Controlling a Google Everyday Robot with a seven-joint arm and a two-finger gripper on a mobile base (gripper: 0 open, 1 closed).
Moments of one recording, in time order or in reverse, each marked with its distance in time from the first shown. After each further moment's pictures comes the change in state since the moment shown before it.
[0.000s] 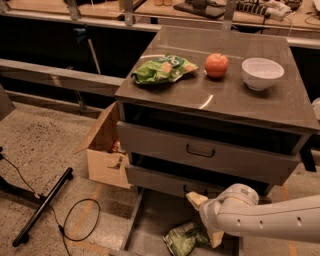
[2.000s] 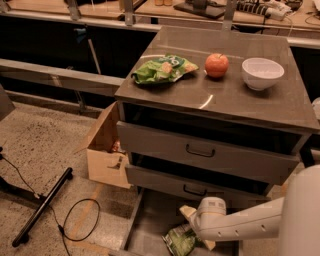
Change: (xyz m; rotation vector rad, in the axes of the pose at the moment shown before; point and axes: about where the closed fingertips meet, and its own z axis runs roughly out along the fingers) arm 0.018 0.033 0.138 -0.104 0.094 -0.176
